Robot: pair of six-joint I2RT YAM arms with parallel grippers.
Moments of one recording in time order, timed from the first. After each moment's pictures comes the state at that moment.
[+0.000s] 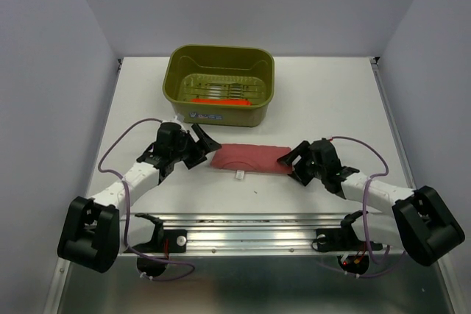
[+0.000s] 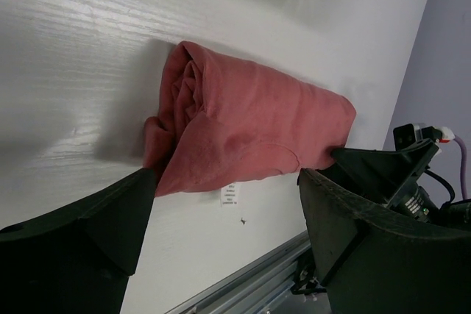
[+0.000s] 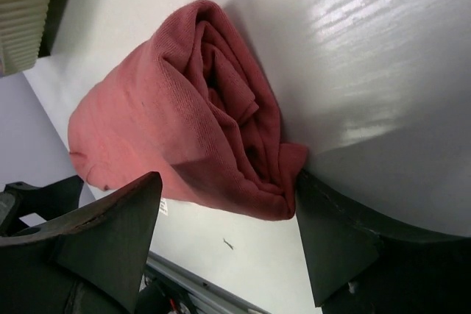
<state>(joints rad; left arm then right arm) -0.34 1.14 0.53 -0.04 0.30 -0.94 0.48 1.17 0.35 0.09 -0.07 1.24</state>
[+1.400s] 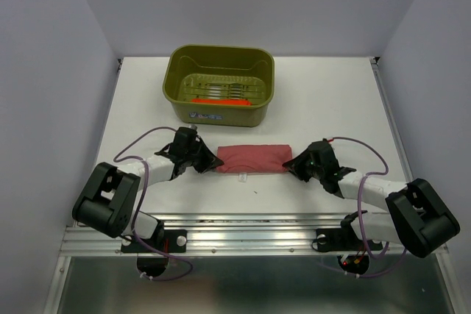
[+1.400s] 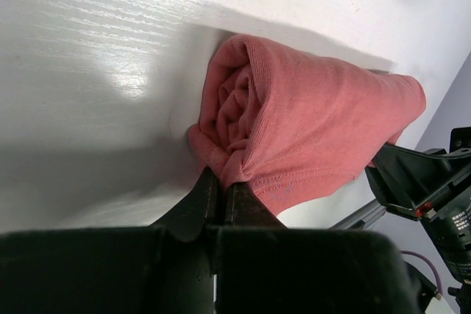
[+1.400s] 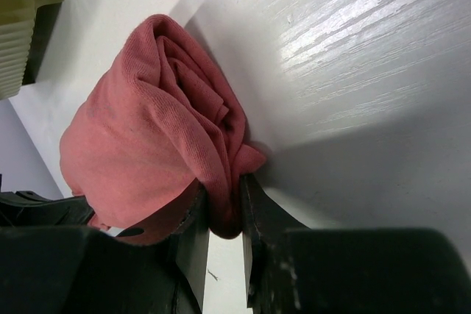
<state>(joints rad) -0.43 1.41 0.51 0.08 0.29 -1.01 0.48 1.24 0.33 0.17 0.02 1.23</state>
